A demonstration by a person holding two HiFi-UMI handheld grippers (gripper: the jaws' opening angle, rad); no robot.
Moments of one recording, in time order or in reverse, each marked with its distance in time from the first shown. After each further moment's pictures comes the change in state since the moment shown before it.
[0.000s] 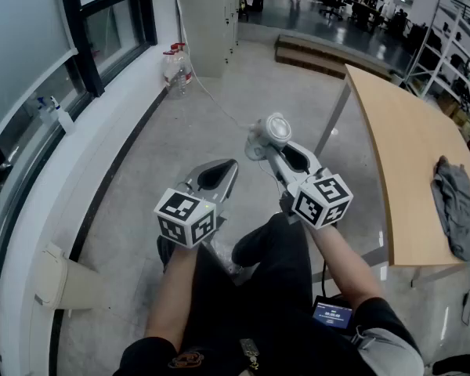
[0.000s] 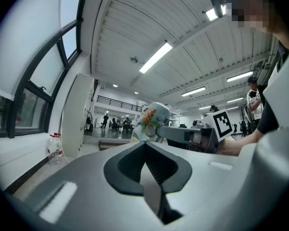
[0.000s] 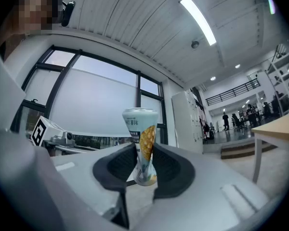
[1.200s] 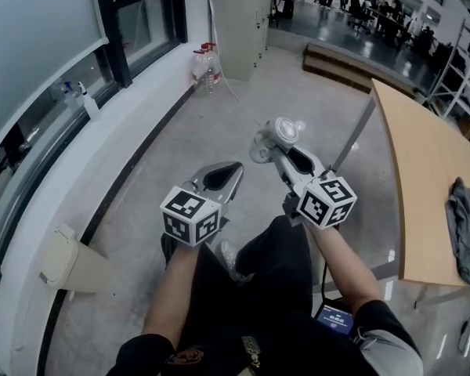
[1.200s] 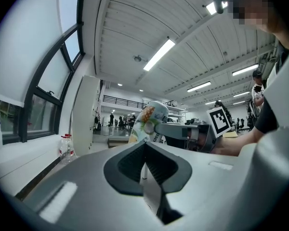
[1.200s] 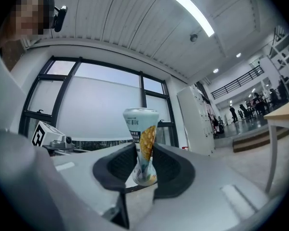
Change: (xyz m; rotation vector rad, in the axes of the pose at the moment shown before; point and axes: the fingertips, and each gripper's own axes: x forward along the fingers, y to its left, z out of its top) left arm -0.039 0.019 0.001 0.025 0.040 0.085; right arm 0.027 0.033 -0.005 0.084 -0.009 0.098
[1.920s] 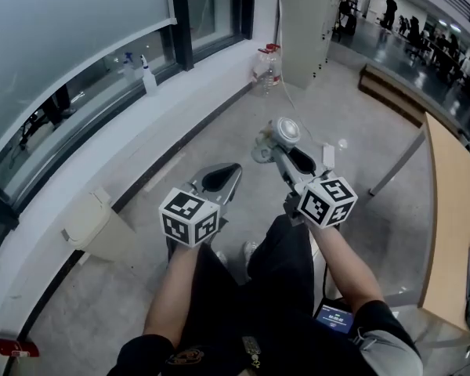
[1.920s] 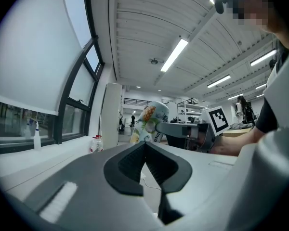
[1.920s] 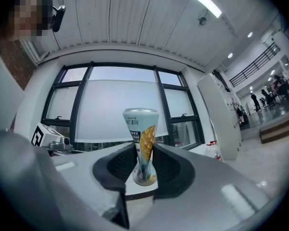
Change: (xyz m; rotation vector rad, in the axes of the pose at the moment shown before) left arm -0.132 0.076 -0.002 -0.001 0.002 0.277; right arm 0.091 0.121 -0.027 0.052 0.027 0.248
